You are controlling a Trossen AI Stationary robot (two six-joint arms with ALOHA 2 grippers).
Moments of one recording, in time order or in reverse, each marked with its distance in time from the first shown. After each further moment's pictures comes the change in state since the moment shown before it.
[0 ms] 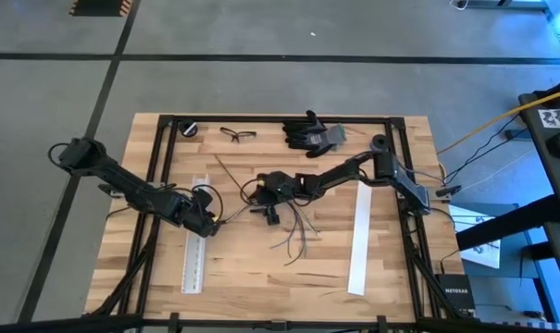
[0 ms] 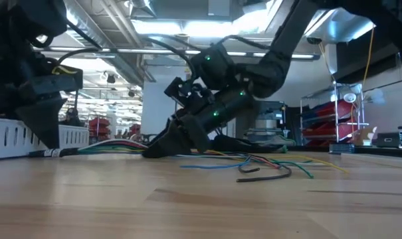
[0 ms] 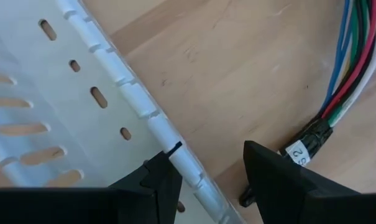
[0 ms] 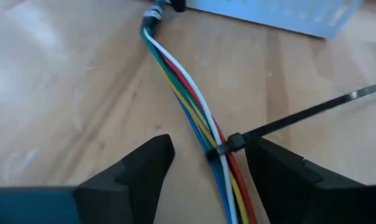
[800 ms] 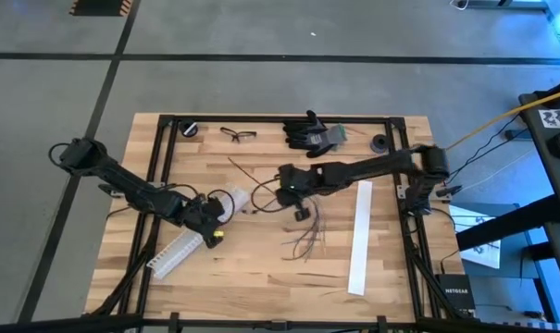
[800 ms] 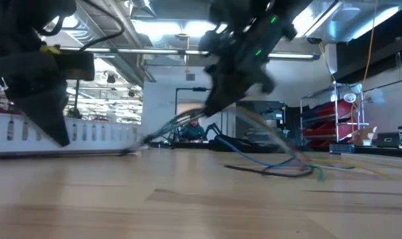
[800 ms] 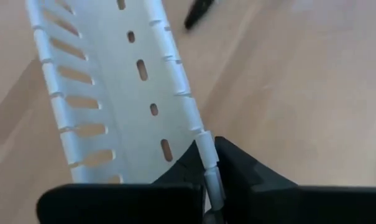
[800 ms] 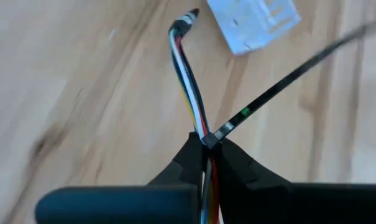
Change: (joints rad) left arm 0.000 0.006 0.000 0.243 0.064 0.519; right arm 0.038 -0.455 0.004 -0.835 0.262 -0.198
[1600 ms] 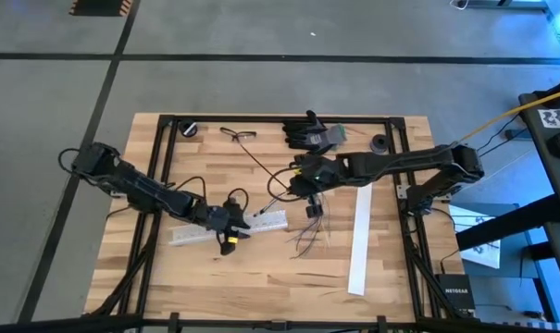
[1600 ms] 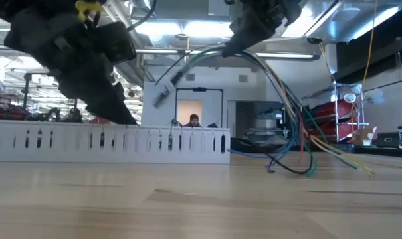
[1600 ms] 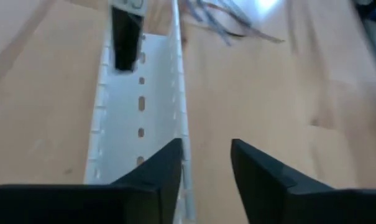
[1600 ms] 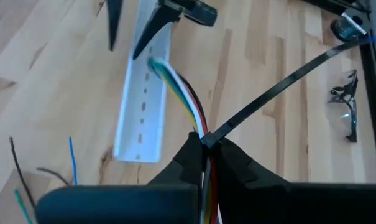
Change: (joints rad) left arm 0.105 0.166 0.011 0.591 0.183 0.394; right arm 0.035 -0.279 0.001 -0.125 -0.028 0.173
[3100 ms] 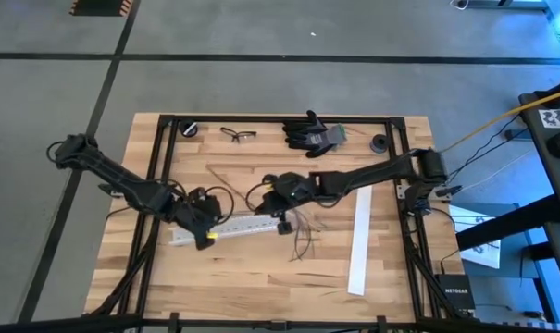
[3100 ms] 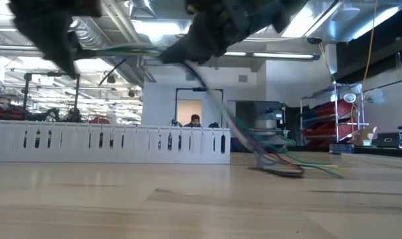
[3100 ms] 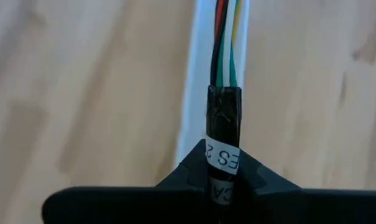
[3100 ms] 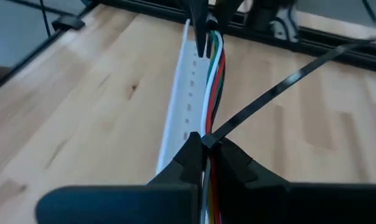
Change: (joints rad) left arm -0.166 -0.272 0.305 -1.033 -0.161 -0.268; right arm 0.056 0.301 0.018 0.519 -0.159 0.107
